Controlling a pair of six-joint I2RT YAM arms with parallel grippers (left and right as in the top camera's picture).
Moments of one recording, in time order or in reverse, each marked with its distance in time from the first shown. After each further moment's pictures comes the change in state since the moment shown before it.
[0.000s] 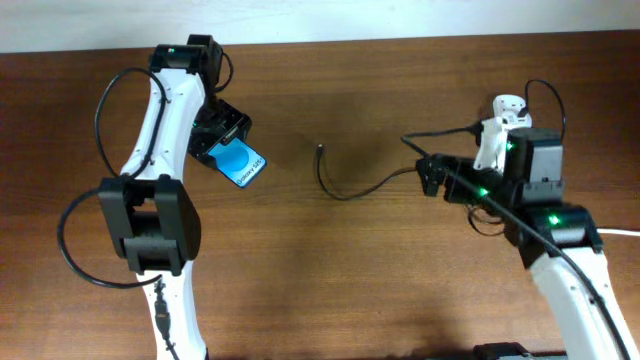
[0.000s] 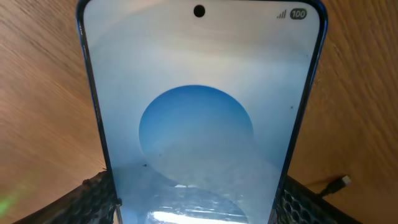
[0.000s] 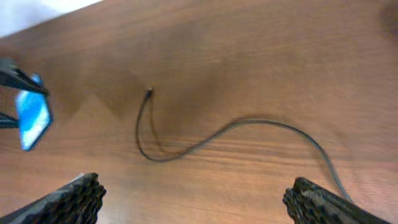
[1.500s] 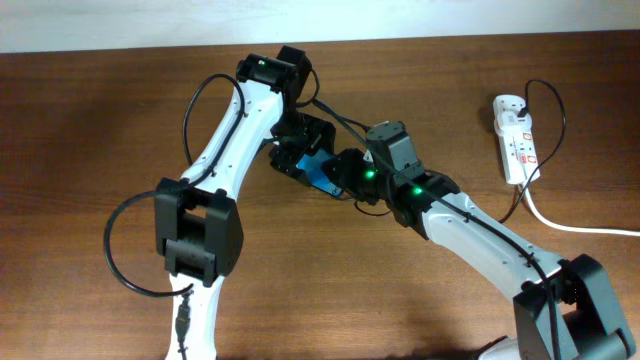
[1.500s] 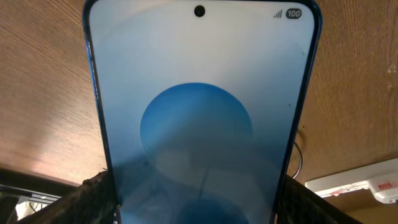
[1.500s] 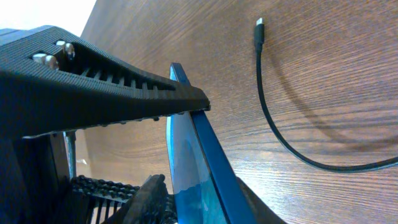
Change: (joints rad) left arm -0.293 0.000 0.000 0.023 0.361 -0.372; right arm 0.440 0.467 0.007 0.504 0.015 0.772
